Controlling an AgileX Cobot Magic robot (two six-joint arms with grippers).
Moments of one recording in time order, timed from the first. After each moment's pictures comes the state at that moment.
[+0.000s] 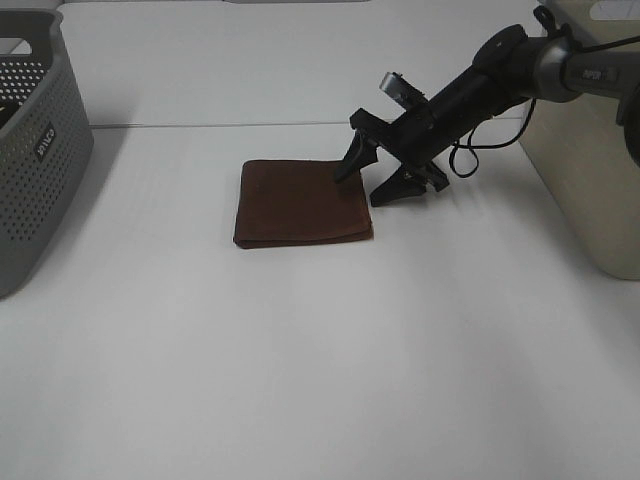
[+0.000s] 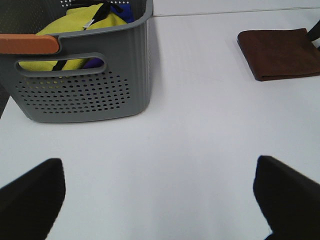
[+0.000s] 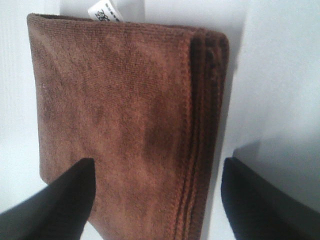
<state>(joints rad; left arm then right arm) 0.01 0.00 -0.50 -0.06 1.05 0.04 0.21 2.62 -2.12 0.82 1.06 -0.28</state>
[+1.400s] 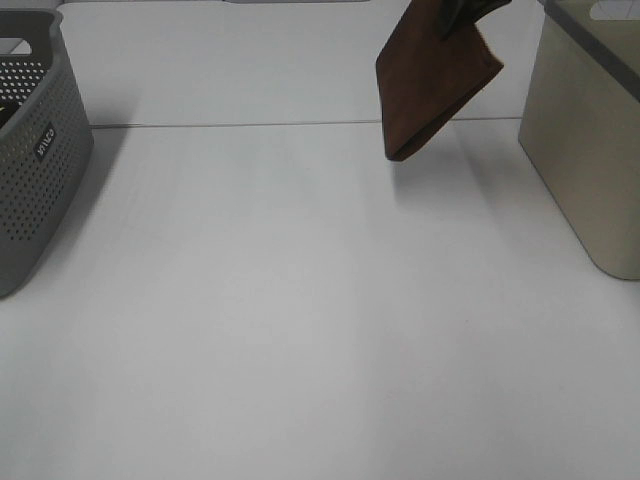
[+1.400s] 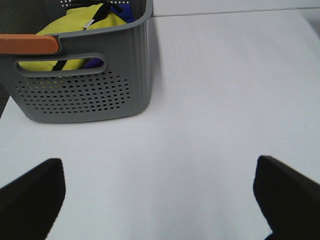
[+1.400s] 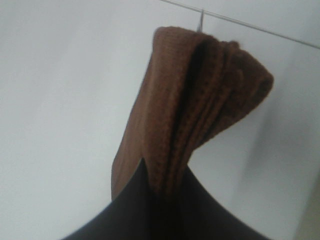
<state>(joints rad) 0.01 0.00 -0.50 -0.06 1.05 0.04 0.27 2.17 -2.23 0.20 1.20 -0.15</state>
